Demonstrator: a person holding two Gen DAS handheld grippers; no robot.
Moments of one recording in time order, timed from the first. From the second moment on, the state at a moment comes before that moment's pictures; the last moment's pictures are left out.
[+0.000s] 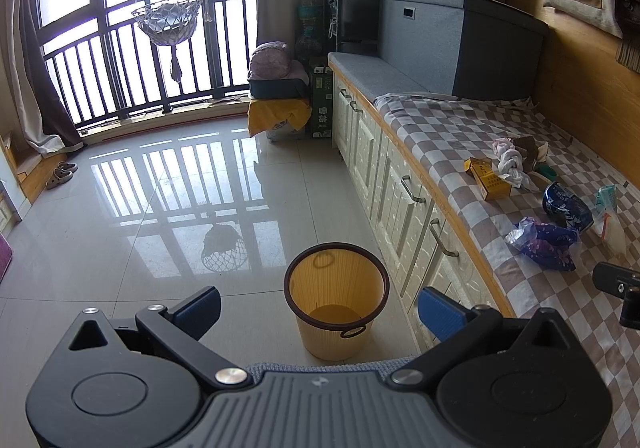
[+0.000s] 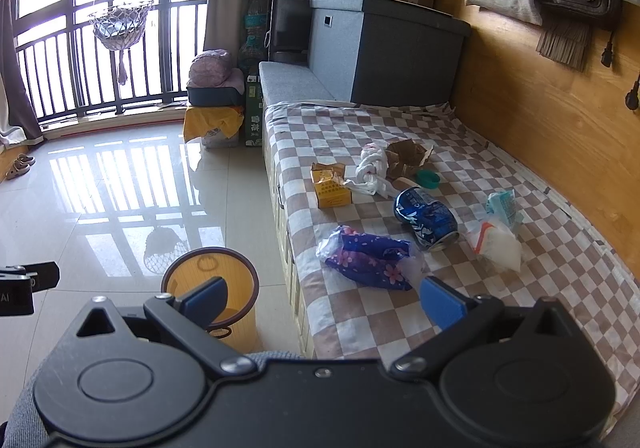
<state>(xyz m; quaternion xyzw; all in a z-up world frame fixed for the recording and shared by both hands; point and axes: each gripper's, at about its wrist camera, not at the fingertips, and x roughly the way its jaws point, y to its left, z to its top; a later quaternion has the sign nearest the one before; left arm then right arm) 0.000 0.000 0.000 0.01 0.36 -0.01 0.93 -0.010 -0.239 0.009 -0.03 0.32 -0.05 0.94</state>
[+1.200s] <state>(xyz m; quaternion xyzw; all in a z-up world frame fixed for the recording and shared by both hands) 0.008 -0.010 0.007 0.03 0.35 -0.01 0.94 -0.005 -0.242 0.016 -0.04 0.31 -0.06 0.95</state>
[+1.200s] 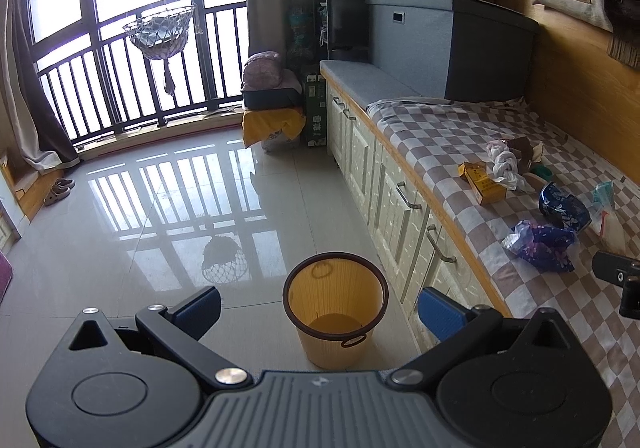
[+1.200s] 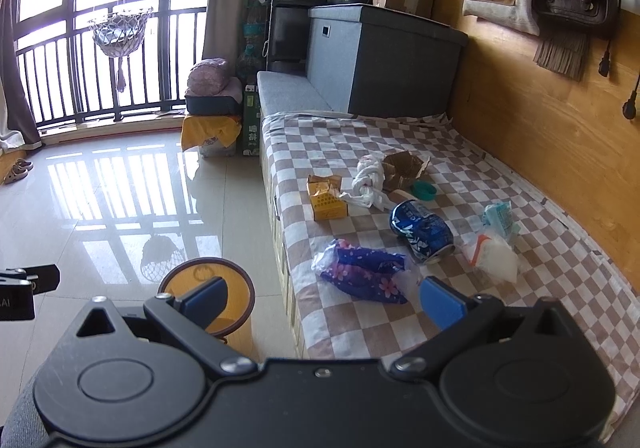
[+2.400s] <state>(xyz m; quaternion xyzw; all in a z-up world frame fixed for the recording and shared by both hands) 0.080 -0.184 -0.028 0.05 0.33 -0.18 0.93 0.008 -0.405 -0.048 -0.01 0.26 -0.12 0.96</state>
